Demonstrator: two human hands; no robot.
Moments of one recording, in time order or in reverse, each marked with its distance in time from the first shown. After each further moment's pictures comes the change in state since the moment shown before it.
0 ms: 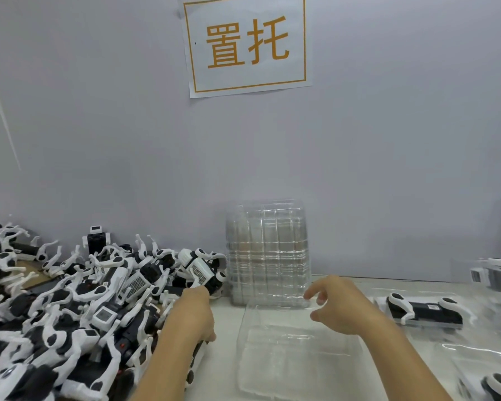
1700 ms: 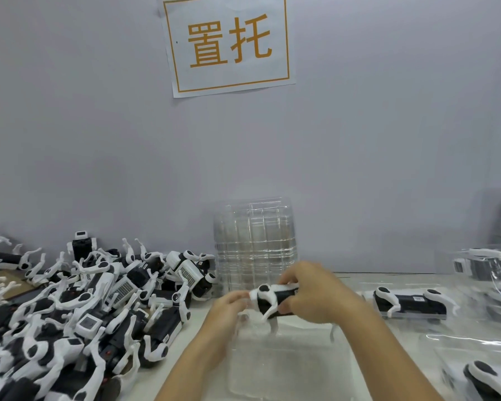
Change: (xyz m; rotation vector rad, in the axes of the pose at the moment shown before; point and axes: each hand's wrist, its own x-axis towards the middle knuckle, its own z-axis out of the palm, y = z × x) left_hand 0.026 0.042 0.066 -1.349 -0.126 0.106; right_hand -0.009 -0.034 -0.014 -0.015 0.005 -0.192
